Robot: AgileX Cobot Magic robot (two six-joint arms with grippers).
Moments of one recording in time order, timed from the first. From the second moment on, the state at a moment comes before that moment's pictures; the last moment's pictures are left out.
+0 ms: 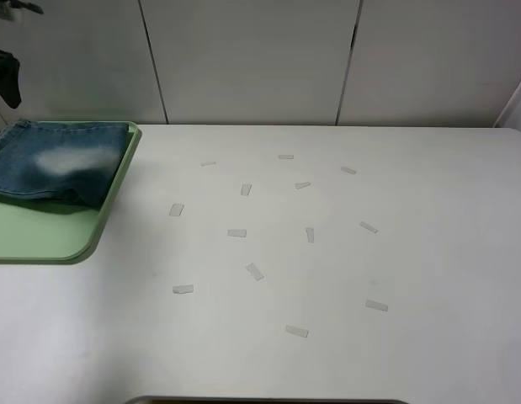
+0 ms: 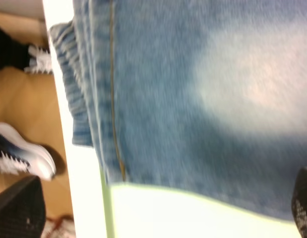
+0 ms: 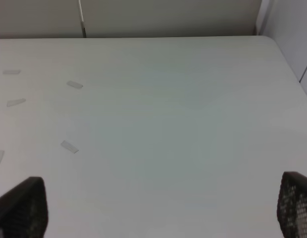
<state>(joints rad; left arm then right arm) 0.19 2.02 -1.88 0.19 1.11 0.21 -0.08 -0.01 -0.49 0.01 1.03 0.01</state>
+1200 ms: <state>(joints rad) 0.11 0.84 -1.00 0.00 1.17 0.14 -0.08 -0.01 -0.49 0.01 1.03 0.01</state>
